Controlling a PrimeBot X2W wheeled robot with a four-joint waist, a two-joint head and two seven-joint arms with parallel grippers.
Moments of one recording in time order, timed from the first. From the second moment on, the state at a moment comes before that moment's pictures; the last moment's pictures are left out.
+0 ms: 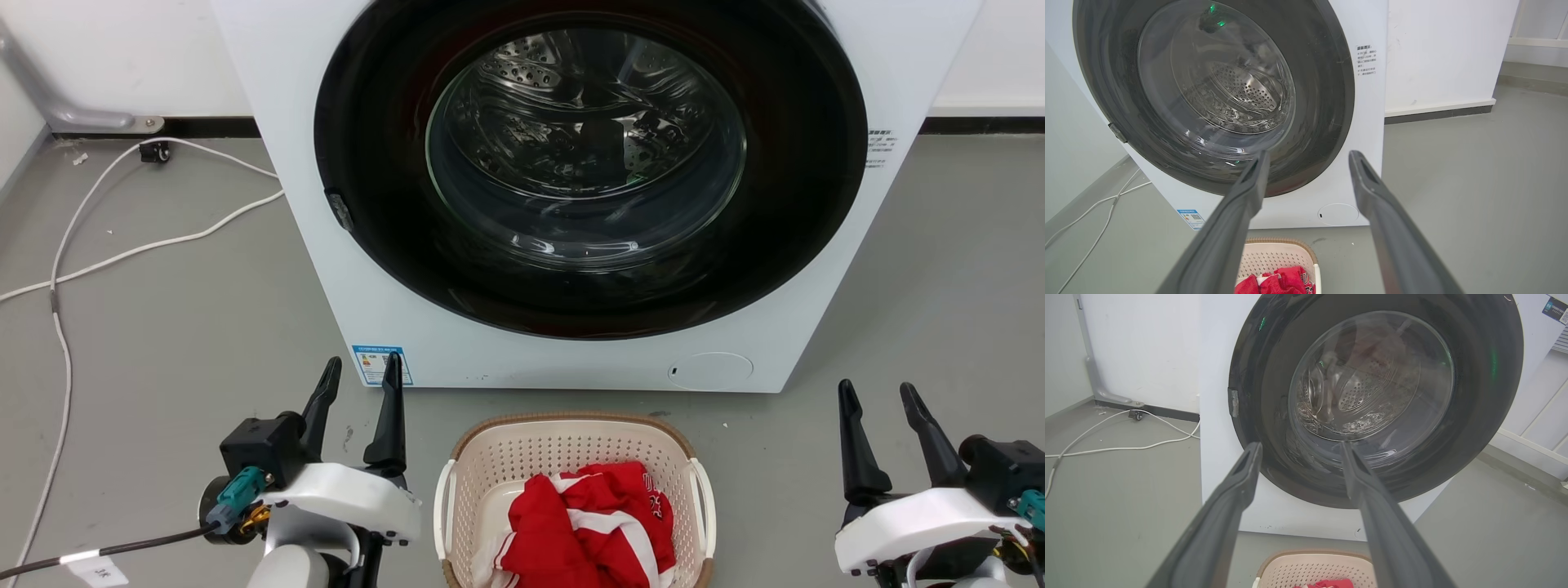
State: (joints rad) left arm -0.13 0.06 -0.13 0.20 -0.35 -0.03 -0.18; right arm -0.01 -0.05 -0.08 0.12 0.21 0.13 -0.12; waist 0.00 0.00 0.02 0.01
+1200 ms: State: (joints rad) left arm -0.15 0.06 -0.15 0.24 -0.09 0.00 -0.26; right arm 0.00 -0.05 -0.08 0.11 -0.08 0.13 -0.16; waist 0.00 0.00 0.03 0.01
